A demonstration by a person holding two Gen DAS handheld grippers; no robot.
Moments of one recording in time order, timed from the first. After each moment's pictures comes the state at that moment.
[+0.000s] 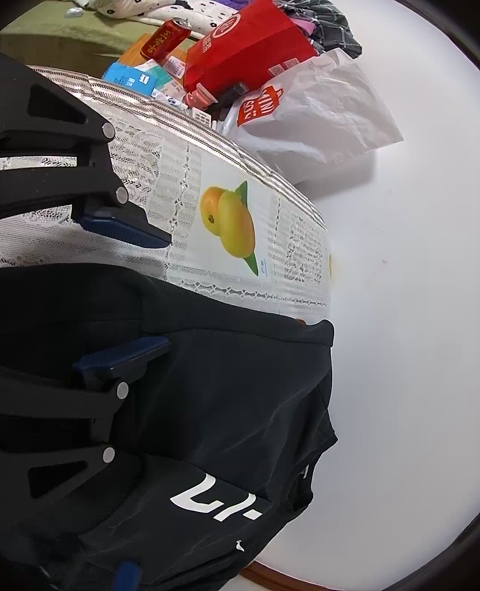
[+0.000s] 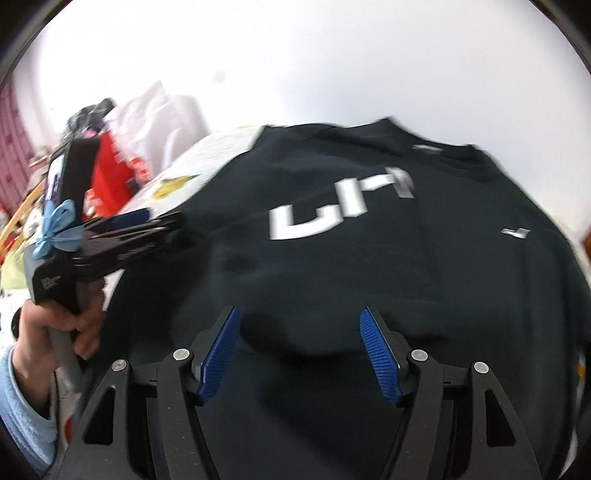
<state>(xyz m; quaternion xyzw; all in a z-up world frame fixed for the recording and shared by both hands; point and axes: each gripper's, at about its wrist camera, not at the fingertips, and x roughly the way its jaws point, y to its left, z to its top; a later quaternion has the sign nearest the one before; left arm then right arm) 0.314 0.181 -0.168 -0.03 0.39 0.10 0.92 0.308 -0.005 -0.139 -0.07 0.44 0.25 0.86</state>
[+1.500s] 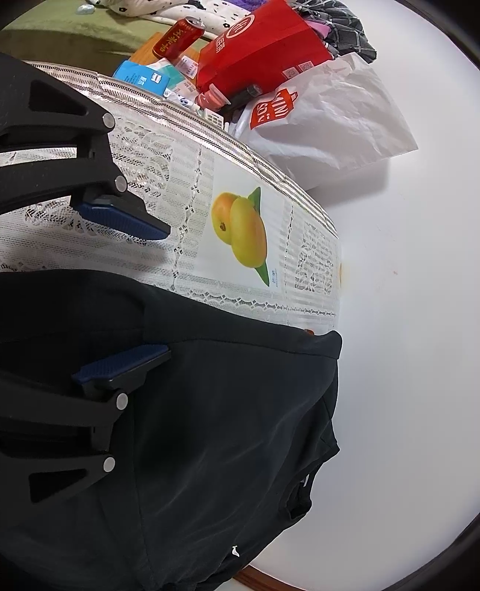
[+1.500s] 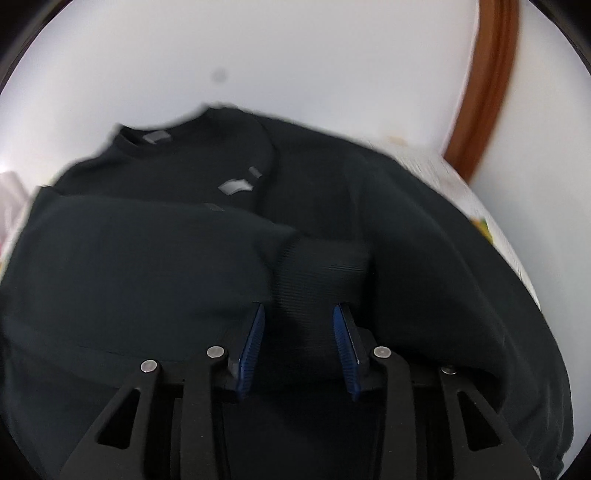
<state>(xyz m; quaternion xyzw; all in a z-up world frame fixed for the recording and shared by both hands) 0.313 0.187 -0.170 -0.06 0.40 0.10 0.91 0.379 -0.260 -0.175 0.00 0.46 -0.03 0.89</state>
